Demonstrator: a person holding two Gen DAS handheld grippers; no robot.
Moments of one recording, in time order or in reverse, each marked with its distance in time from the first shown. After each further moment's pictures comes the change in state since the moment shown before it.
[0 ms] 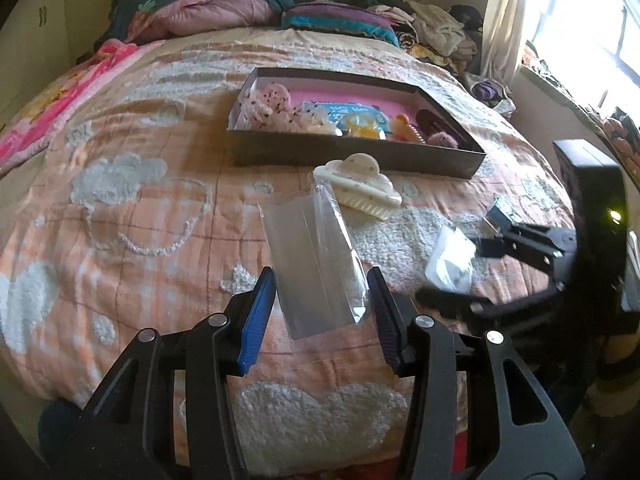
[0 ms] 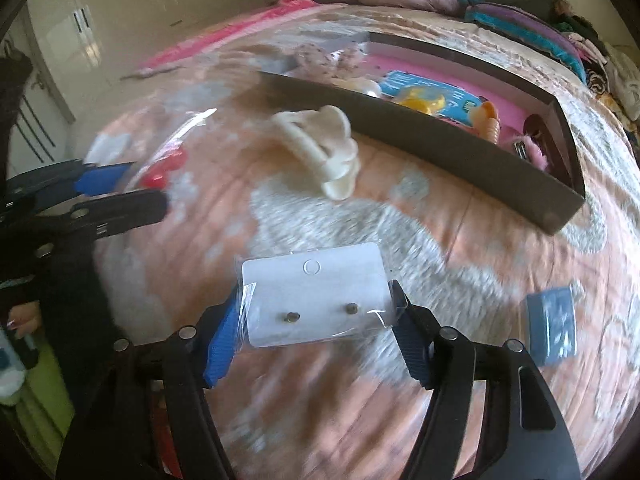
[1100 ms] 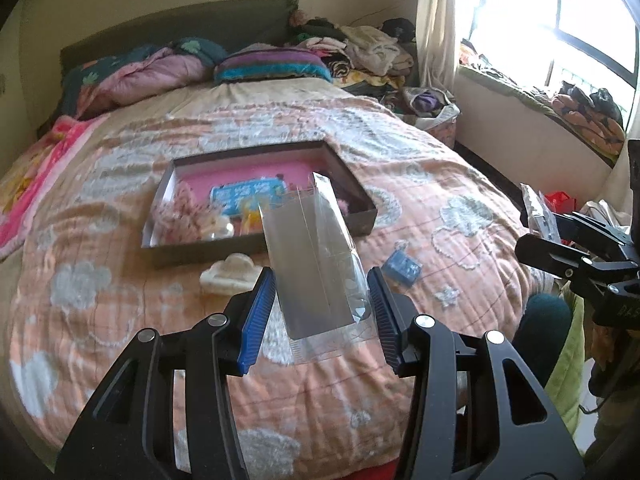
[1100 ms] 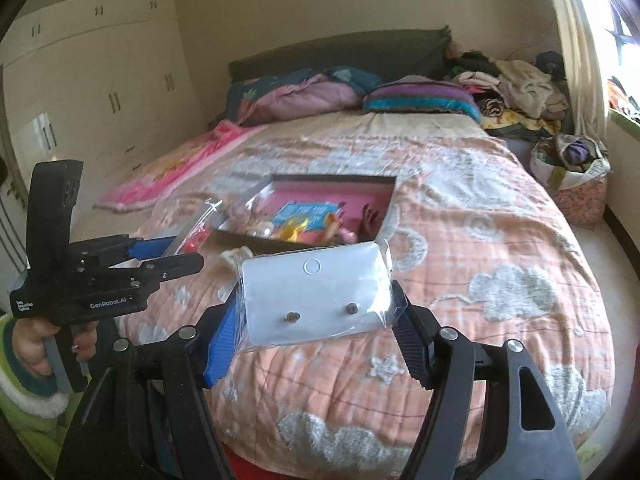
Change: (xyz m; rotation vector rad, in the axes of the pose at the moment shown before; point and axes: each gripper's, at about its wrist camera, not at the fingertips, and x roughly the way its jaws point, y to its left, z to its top) left arm -0.042 -0.102 0.050 0.186 -0.128 -0.098; right arm -0.201 -0.057 -0.059 0.234 -0.416 -0.168
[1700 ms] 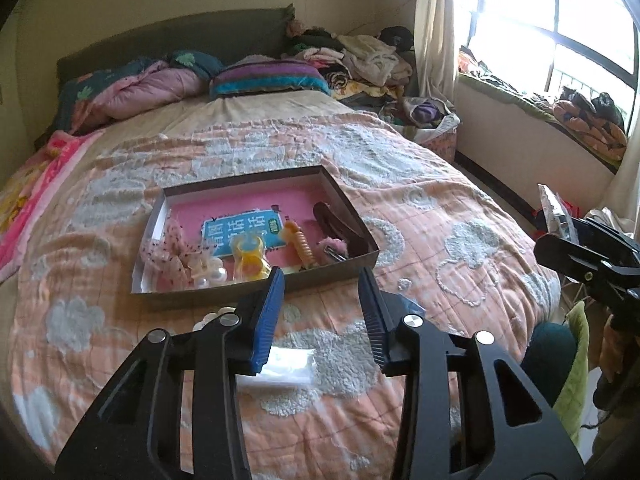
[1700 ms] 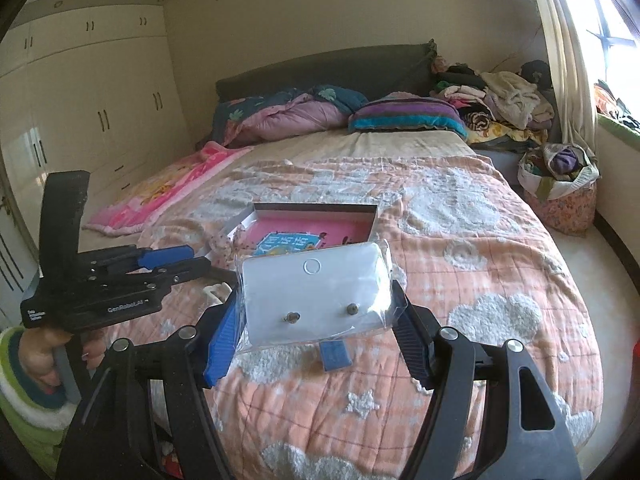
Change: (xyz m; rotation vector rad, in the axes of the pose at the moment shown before) left arm 0.024 0.000 0.033 0.001 -0.026 0.001; right arm -0.001 -0.016 0.028 0.016 -0.056 -0.031
